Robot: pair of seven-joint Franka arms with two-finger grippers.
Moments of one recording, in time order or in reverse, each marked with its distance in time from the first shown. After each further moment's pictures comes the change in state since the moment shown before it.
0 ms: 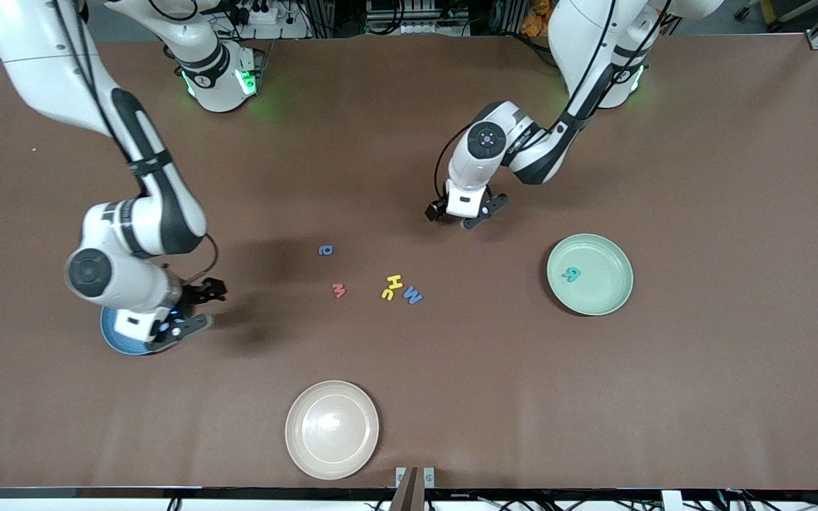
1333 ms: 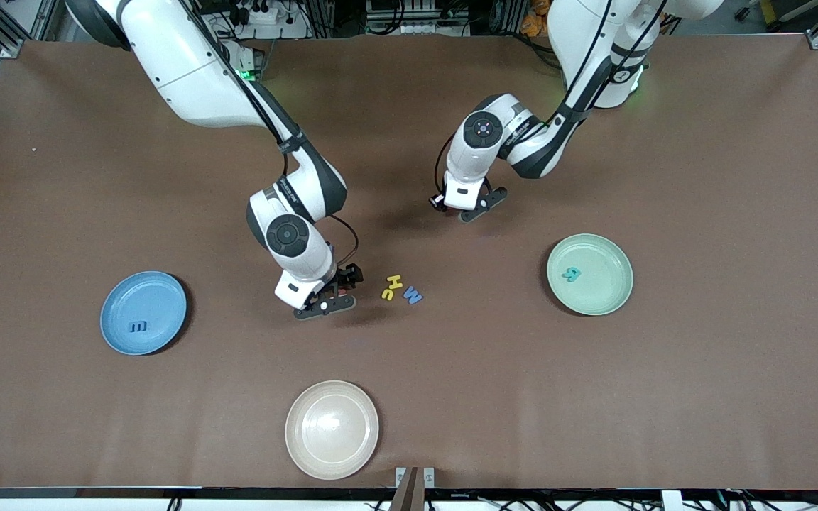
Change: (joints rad) left arm 0.004 -0.033 0.009 -0.024 0.039 -0.018 0.006; right arm 0.342 0.166 -0.002 0.076 -0.001 0.177 0.504
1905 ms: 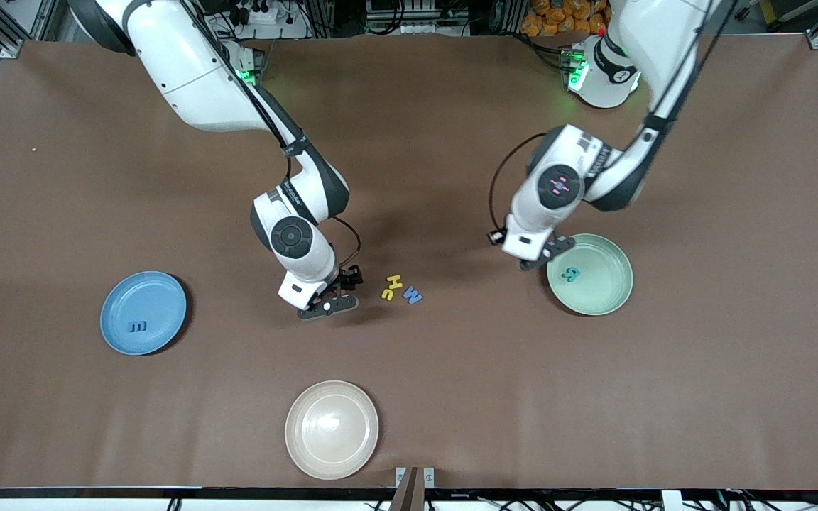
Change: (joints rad) left arm 0.338 -0.080 0.013 0.173 0.006 -0.432 0.557; right arm 0.005 0.018 -0.002 0.003 -0.001 0.013 0.002
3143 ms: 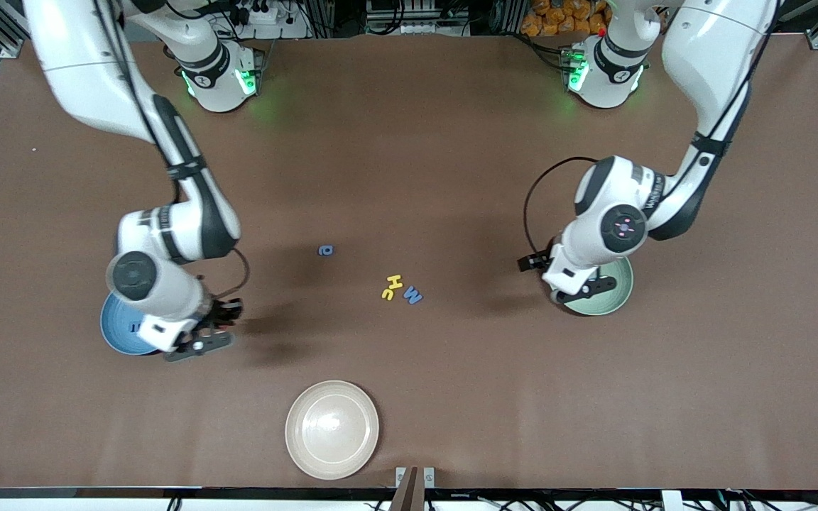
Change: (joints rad) left arm 0.102 0.095 -0.073 0.149 0.031 -0.029 0.099; right arm -0.302 -0.131 -0.117 0.031 -0.004 -0.193 -0.498
